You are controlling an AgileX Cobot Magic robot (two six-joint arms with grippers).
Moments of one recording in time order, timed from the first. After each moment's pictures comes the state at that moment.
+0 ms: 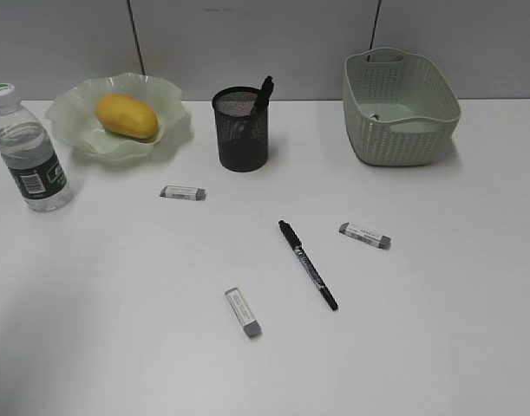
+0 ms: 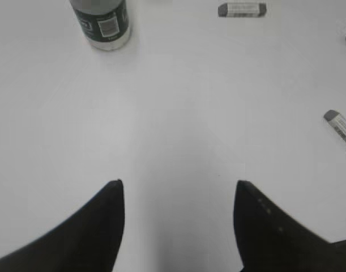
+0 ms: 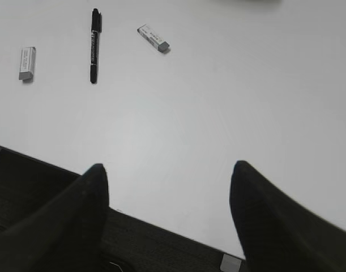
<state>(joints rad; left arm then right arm) -0.11 0.94 -0.79 -0.14 0.91 0.09 0.38 0.23 -0.52 0.00 1.02 0.00</state>
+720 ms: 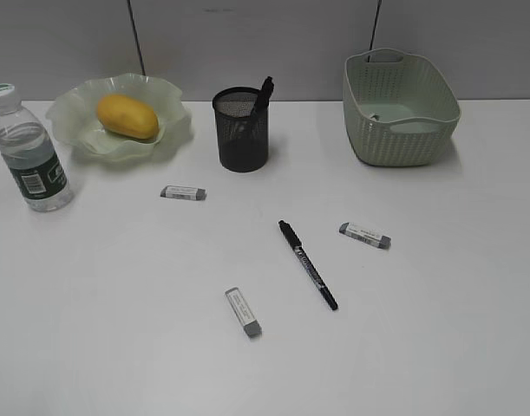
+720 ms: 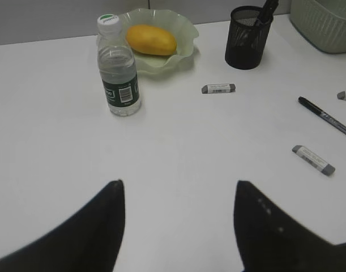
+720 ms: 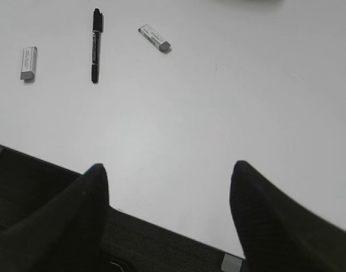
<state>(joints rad) -0.10 0.10 -0.60 -0.13 1.05 0.09 0.38 0.23 -0.52 0.00 1.02 0.00</state>
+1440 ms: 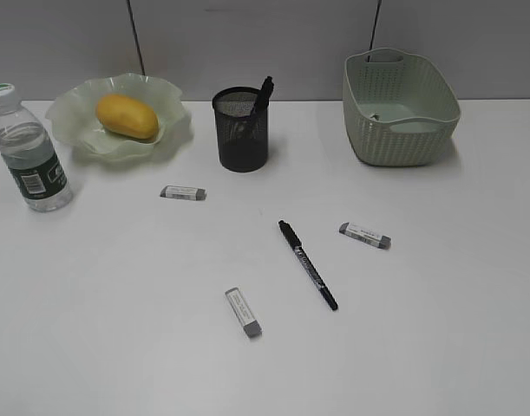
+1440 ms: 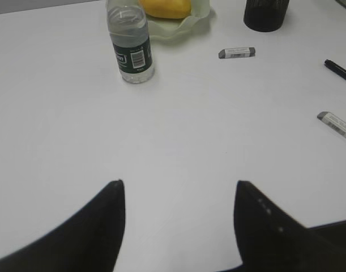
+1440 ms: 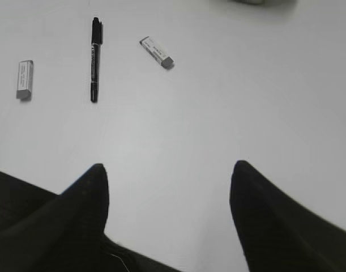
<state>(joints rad) -0.10 0.08 -0.53 -0.08 1.08 0.09 0.38 0.54 -0.62 0.01 0.89 -0.01</state>
